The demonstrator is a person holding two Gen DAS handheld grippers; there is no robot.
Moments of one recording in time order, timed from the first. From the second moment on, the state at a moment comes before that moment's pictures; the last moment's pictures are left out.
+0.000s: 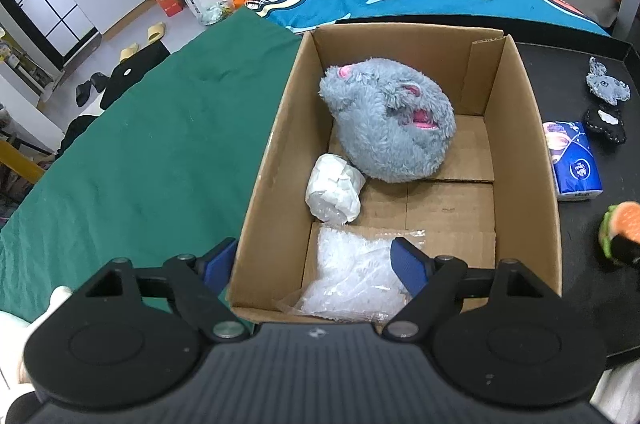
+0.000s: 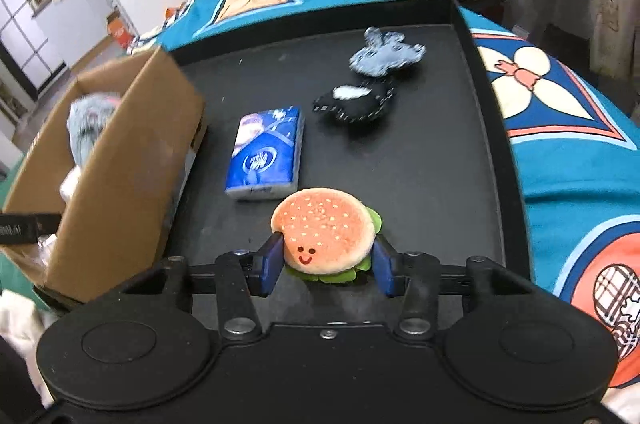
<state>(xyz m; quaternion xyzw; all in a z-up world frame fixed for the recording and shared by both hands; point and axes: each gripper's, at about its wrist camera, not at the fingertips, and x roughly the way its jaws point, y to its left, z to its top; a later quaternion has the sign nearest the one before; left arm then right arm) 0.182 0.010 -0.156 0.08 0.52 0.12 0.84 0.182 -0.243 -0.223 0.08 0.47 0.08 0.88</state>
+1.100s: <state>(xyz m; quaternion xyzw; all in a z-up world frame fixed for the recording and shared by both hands) 0.162 0.038 -0.139 0.05 0.49 0.10 0.86 0.176 -0.234 -0.157 0.09 0.39 0.10 0.91</state>
